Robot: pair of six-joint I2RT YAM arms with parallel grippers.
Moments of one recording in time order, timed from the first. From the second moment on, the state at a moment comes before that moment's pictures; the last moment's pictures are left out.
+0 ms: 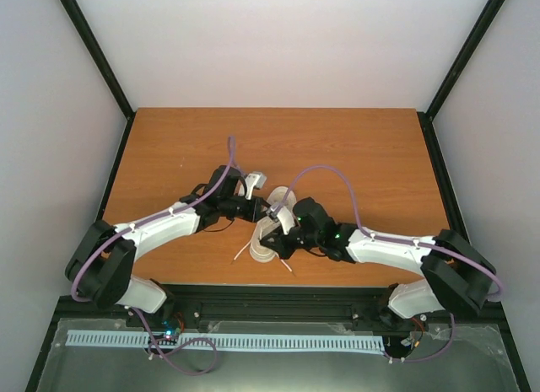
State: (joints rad) left arm -0.61 1.43 0.80 -0.07 0.50 -0.46; right arm 0.90 1.35 0.62 0.13 -0.42 0.31
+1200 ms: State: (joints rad) left arm -0.61 1.23 0.58 -0.13 0.51 -0.47; right arm 0.72 1.46 0.78 -0.09 -0.33 0.47
